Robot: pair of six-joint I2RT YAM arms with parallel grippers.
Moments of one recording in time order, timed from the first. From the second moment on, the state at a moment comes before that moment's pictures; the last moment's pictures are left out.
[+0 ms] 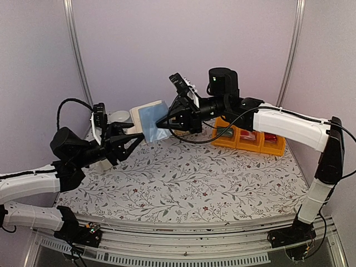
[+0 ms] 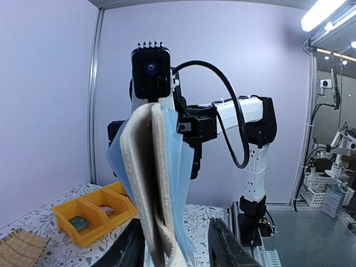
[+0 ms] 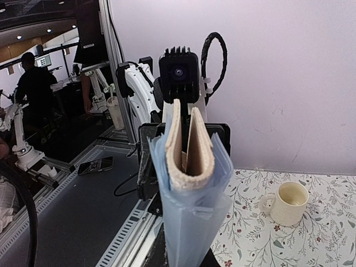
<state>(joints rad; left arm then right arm) -0.76 1.00 0.52 0.85 0.54 -0.28 0.86 1.78 1.62 0.05 -1.06 -0.01</state>
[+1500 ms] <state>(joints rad) -0.82 0.87 0.63 0.61 0.28 -0.10 0.86 1.75 1.61 -0.02 -1.00 -0.06</state>
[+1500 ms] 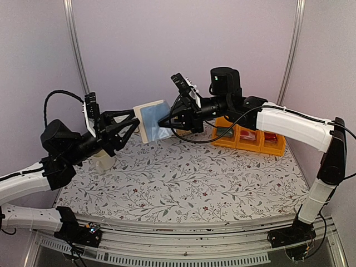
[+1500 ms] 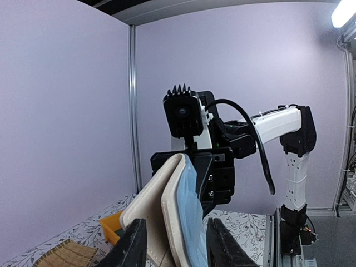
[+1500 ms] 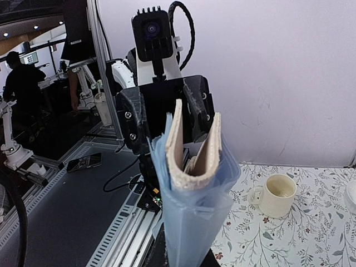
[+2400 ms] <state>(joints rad) -0.84 1.04 0.70 0.63 0.37 -0.12 0.86 1.75 1.61 -0.02 -0.98 -0.06</state>
